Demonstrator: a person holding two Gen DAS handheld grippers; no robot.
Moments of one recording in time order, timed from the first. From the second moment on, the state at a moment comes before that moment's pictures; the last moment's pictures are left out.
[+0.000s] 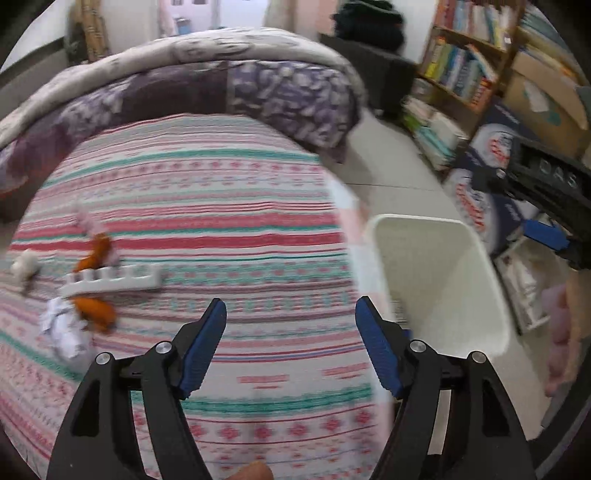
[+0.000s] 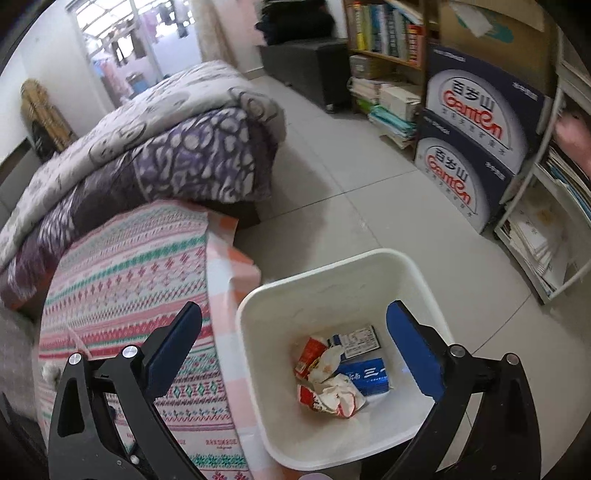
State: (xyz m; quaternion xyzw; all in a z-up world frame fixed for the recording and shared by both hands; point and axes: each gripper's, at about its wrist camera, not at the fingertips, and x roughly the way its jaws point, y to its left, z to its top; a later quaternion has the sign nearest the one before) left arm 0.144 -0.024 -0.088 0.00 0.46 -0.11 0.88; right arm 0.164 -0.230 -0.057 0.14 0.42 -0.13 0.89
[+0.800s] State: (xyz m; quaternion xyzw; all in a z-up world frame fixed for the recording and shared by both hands) left arm 0.161 0.175 -0.125 -0.12 0.51 0.20 0.83; right arm 0.181 -0.099 -0.086 0.01 0.44 -0.02 0.90
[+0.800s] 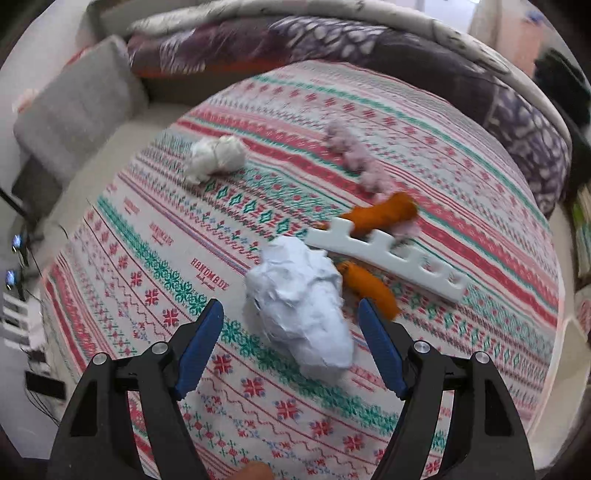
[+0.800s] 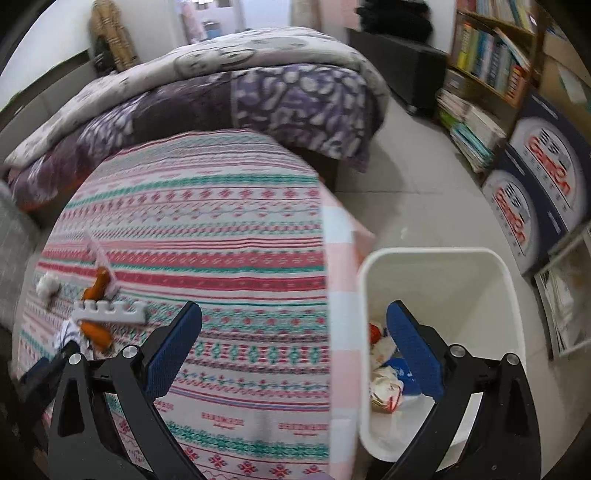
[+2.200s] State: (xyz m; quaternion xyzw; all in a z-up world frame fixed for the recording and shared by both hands) left arm 0.141 0.277 -0.111 -0.25 0.51 0.12 0.81; right arm 0.208 0.070 -0.145 -0.19 0.45 0.22 0.85
